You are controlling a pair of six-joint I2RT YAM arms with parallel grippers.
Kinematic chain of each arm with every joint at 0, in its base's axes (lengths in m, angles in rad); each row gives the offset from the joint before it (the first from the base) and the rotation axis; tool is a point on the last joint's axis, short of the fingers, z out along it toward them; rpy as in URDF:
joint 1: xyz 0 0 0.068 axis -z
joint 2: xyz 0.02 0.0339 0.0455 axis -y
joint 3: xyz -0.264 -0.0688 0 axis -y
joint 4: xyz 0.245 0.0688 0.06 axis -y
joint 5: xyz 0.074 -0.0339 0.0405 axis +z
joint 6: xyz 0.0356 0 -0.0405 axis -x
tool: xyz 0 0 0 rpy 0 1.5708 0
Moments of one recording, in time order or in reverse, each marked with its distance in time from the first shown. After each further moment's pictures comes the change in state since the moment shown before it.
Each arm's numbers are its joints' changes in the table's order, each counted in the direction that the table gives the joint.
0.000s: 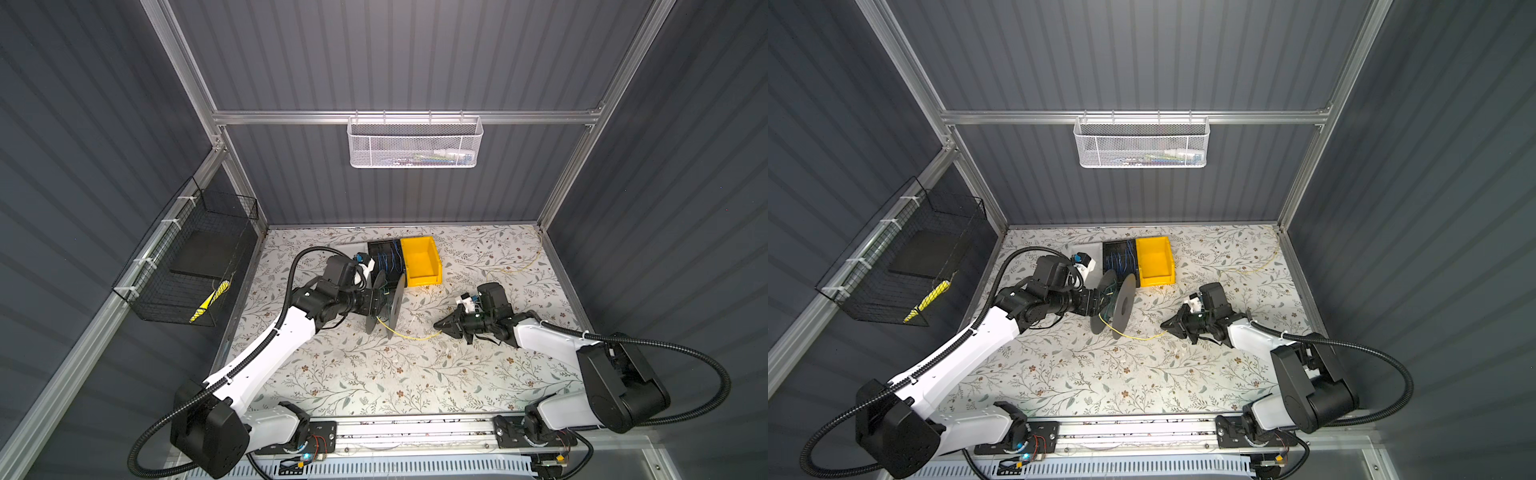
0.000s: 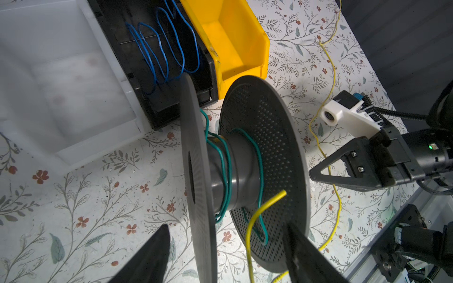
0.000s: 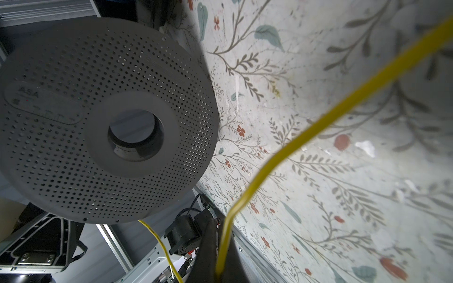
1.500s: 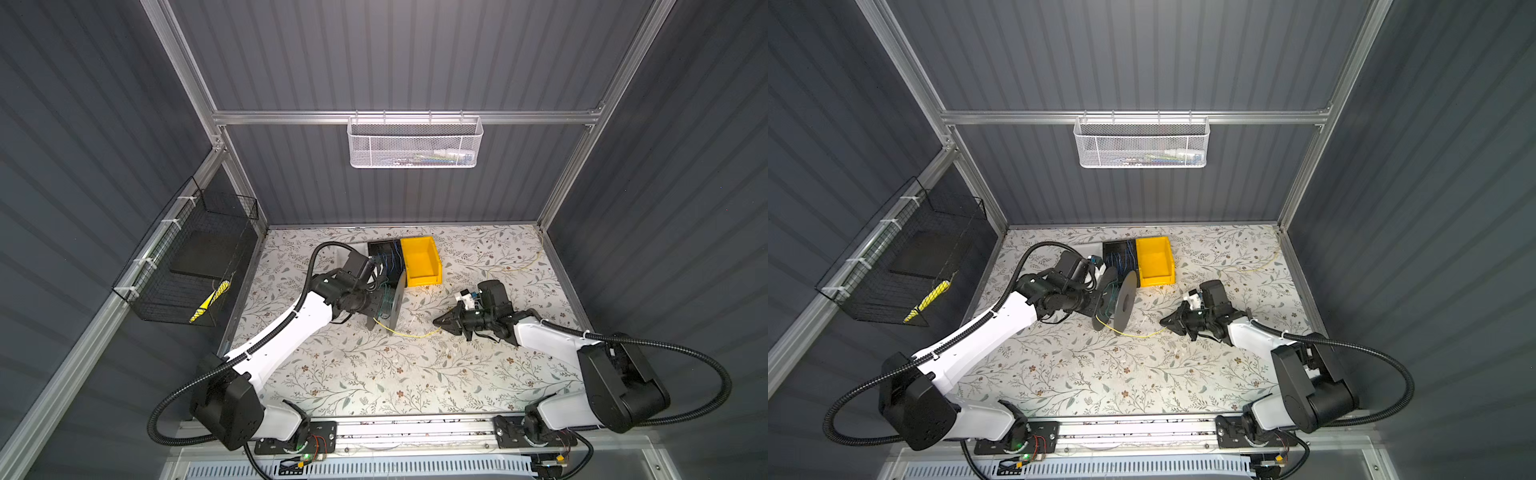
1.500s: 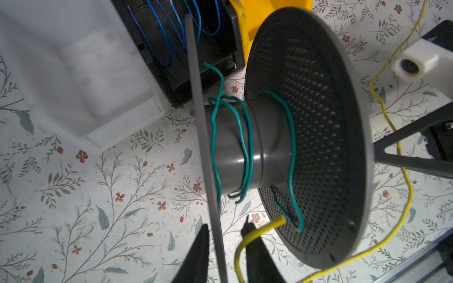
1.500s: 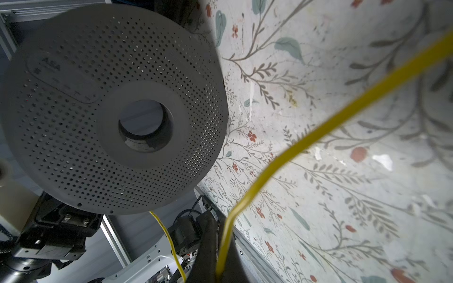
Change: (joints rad) left arm 0.074 -0.148 0.145 -0.204 0.187 -0.061; right arm 0.003 -0.001 0.019 0.025 0.005 0.013
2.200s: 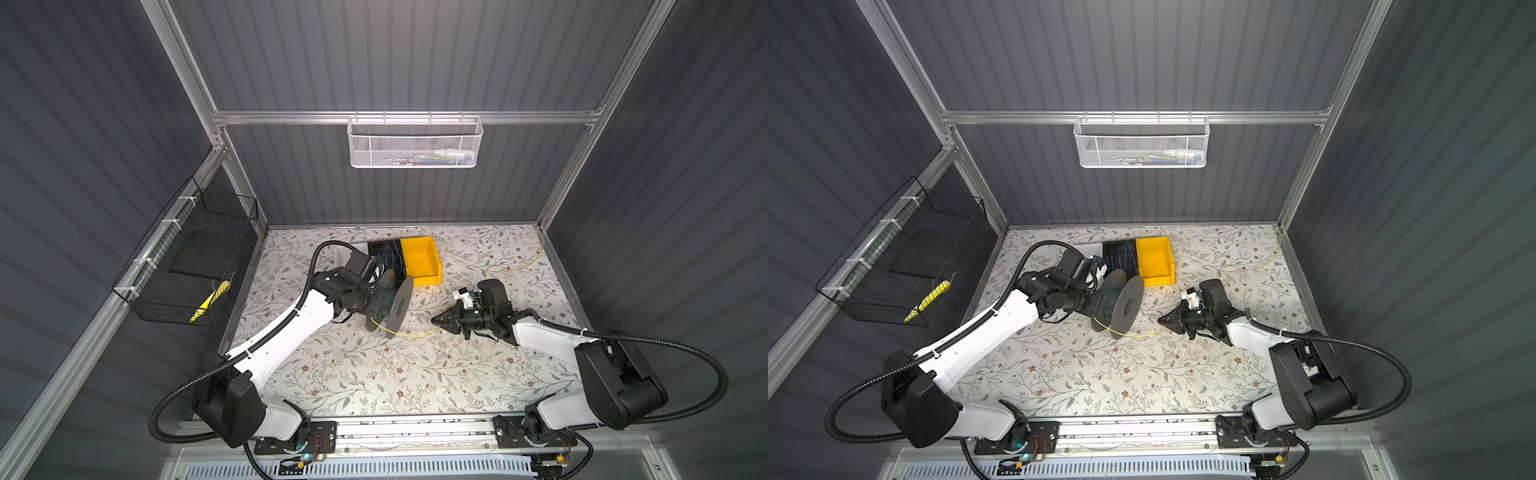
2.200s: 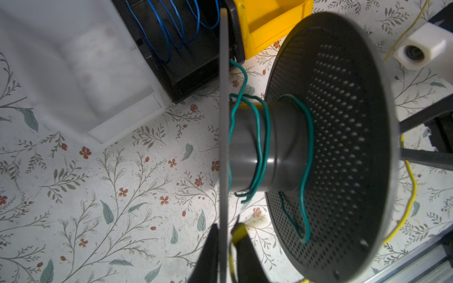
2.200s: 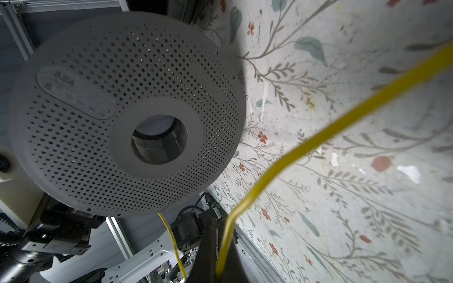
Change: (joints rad) left arm 0.008 -0.015 0.033 -0.048 0.007 -0.016; right arm 0.004 -0.016 -0.006 0.056 0.029 -0.005
